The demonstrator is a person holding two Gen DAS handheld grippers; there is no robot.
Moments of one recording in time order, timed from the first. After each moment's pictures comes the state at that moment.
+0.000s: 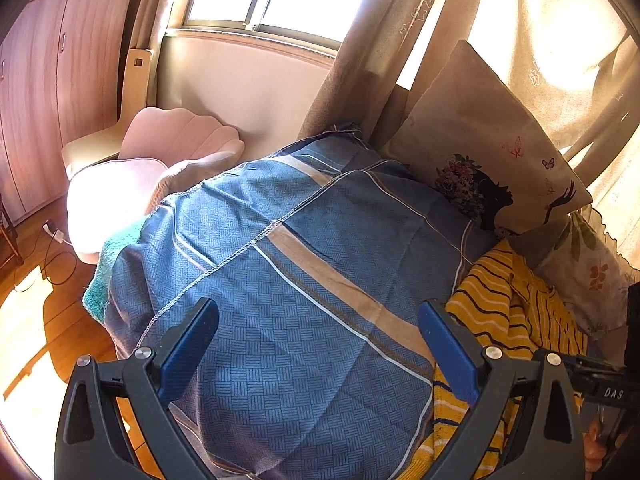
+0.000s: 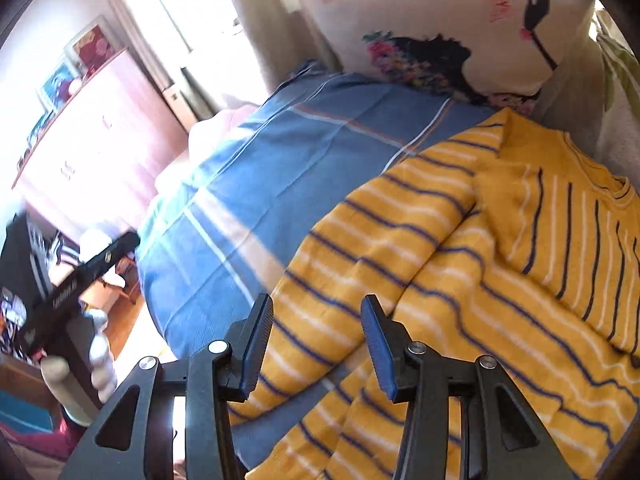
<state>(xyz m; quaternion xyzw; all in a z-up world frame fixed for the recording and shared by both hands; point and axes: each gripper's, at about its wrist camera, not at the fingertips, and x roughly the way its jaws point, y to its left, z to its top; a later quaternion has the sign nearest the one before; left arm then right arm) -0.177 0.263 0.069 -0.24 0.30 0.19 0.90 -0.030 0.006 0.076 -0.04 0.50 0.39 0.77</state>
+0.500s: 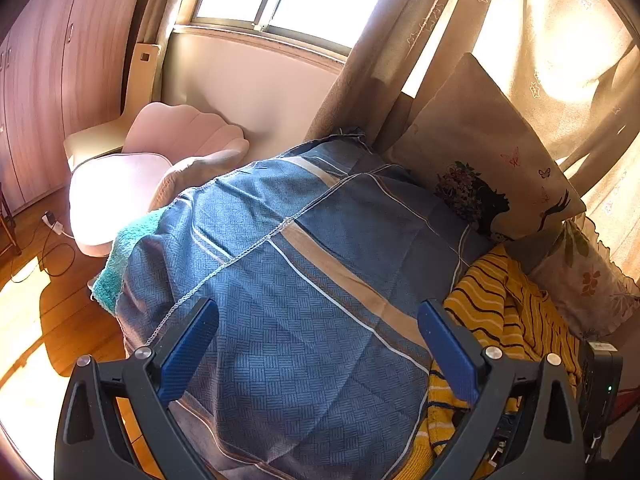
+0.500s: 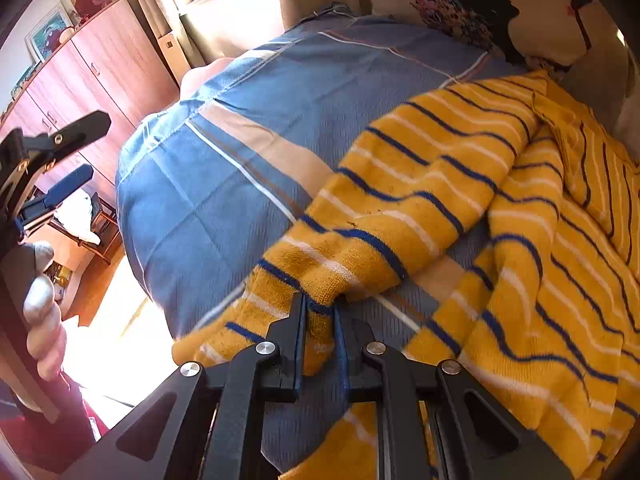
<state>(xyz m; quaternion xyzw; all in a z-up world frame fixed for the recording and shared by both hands) -0.200 0.272 0.073 -0.26 0.29 0.19 0.90 -0.078 0.059 0.027 -0.11 0.51 0.36 0.77</state>
